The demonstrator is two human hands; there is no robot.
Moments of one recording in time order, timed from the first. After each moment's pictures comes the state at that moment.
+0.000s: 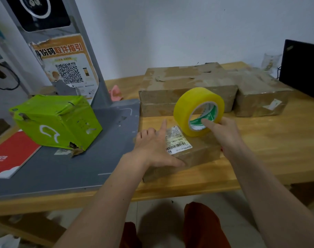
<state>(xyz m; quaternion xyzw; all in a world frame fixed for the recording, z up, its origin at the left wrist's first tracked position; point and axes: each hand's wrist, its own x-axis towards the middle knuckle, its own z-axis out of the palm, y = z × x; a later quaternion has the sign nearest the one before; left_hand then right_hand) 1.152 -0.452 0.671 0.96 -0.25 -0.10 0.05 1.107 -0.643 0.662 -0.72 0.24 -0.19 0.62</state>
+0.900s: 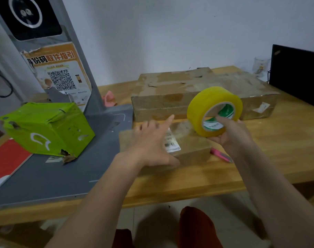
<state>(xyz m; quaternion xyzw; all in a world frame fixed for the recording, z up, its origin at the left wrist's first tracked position) 1.152 -0.467 0.692 0.94 -0.33 -0.01 0.04 1.097 -0.681 0.667 -0.48 0.20 -0.20 0.83</state>
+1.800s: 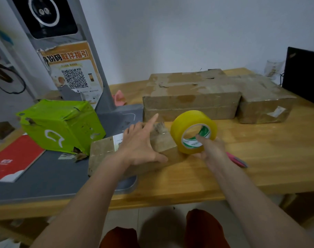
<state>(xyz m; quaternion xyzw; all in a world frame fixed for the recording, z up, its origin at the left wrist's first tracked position) 1.179 -0.411 0.685 0.95 -0.27 0.01 0.15 1.135 -0.616 0.625 -0.48 0.30 -0.13 0.81</state>
